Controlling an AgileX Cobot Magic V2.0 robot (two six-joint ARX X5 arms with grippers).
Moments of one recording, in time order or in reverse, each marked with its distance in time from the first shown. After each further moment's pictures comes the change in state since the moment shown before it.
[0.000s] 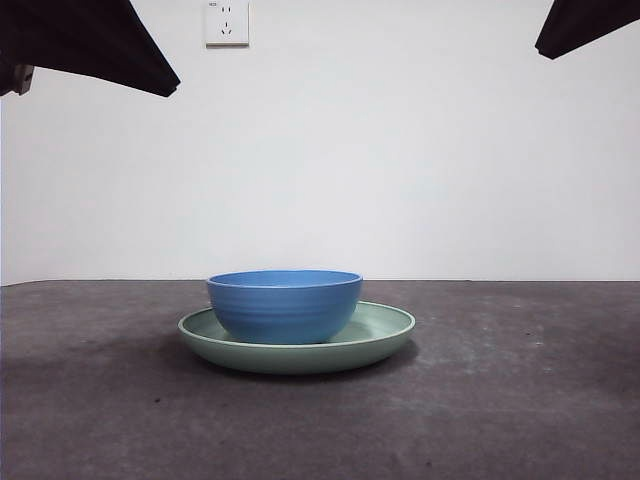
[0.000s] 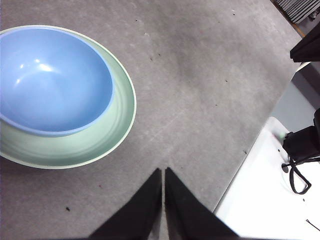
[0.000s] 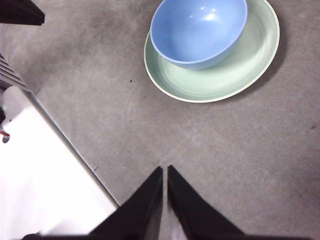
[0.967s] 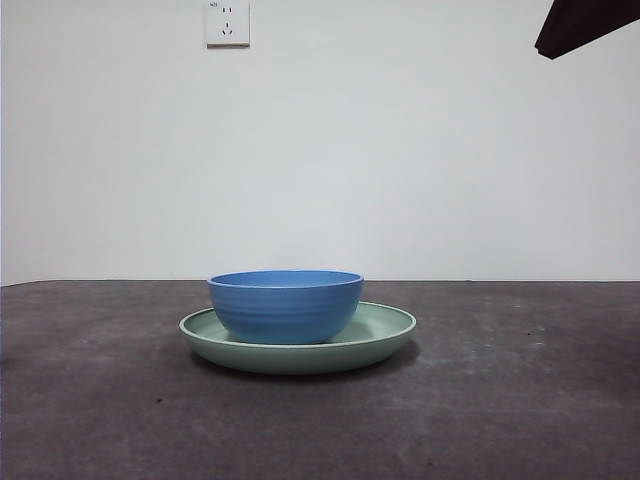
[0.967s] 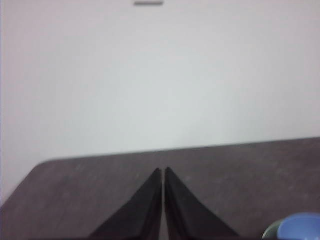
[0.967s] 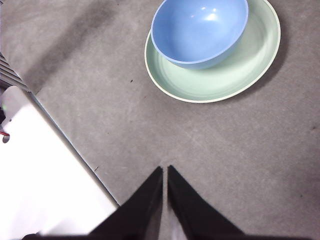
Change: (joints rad) left arm 0.402 -0.786 -0.648 0.763 -0.505 0.032; right arm 0.000 0.000 0.000 0.000 0.000 0.000
